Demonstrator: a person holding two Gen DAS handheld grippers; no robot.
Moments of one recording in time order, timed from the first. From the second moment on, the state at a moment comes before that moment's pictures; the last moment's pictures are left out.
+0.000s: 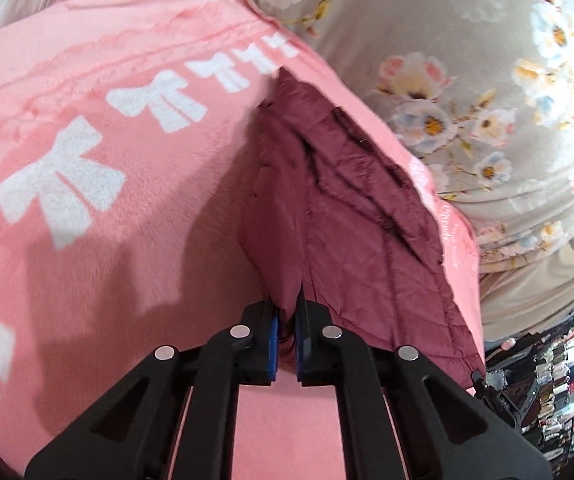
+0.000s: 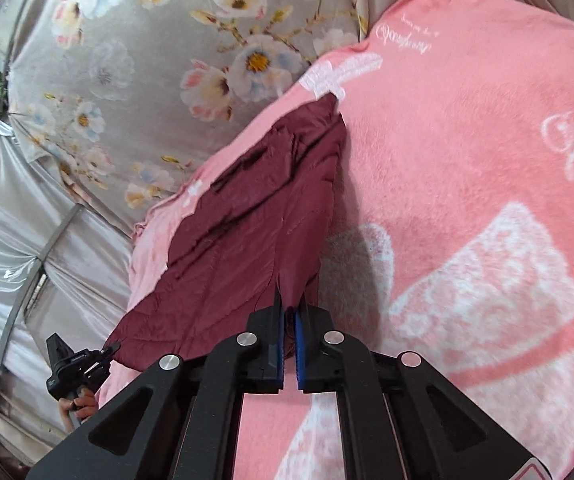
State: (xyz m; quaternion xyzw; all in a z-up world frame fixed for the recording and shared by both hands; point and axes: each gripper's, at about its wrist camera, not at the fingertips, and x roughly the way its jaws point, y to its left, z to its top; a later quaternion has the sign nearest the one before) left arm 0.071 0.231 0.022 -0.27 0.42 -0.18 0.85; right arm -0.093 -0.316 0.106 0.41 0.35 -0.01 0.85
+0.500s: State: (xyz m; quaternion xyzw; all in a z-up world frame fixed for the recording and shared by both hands) left arm -0.089 0.260 0.153 -0.27 0.27 -0.25 0.89; right arm -0.221 -0.304 0.254 0.31 0.15 0.01 0.94
